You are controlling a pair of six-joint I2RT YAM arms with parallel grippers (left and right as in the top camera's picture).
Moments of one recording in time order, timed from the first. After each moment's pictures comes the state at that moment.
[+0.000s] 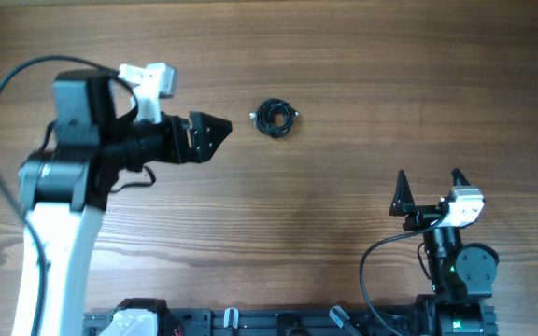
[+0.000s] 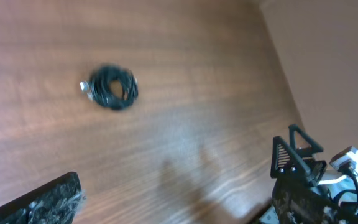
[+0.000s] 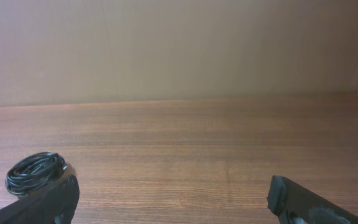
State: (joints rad) left arm -0.06 1.22 1.30 -0.95 0.67 -0.17; right arm -0.01 0.04 0.01 0.00 -0.05 0.06
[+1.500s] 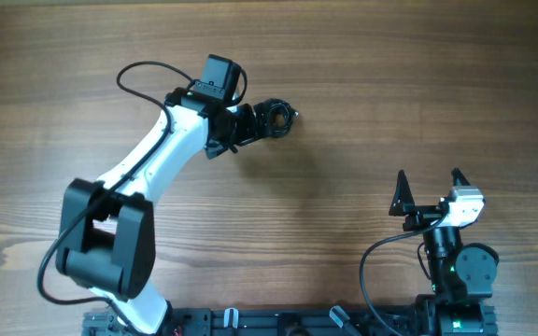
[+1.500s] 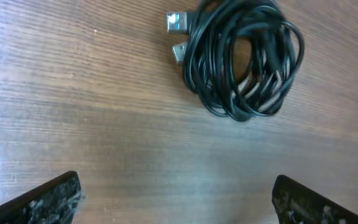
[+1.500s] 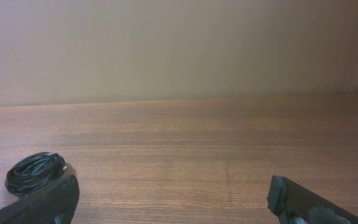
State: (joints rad) left arm -0.35 1.83 1.31 -0.71 0.22 -0.64; right arm -0.01 0.04 0.01 0.00 -0.05 0.06
